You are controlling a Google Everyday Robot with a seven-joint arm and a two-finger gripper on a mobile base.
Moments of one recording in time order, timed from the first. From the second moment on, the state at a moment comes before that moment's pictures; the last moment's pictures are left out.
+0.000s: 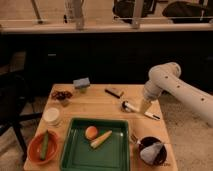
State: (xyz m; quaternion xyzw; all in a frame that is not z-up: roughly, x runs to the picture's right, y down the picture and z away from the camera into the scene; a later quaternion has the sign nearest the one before) arm 0.219 0.076 0.794 -0.27 -0.03 0.14 0.95
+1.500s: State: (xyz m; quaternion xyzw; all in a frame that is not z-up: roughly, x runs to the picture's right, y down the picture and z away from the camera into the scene) arm 0.221 0.124 0.879 -0.32 0.01 0.24 0.92
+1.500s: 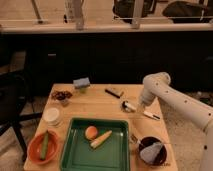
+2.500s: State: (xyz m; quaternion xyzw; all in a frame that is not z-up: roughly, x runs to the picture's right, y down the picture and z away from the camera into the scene) arm 0.228 0.143 0.920 -0.35 0.04 0.23 0.91
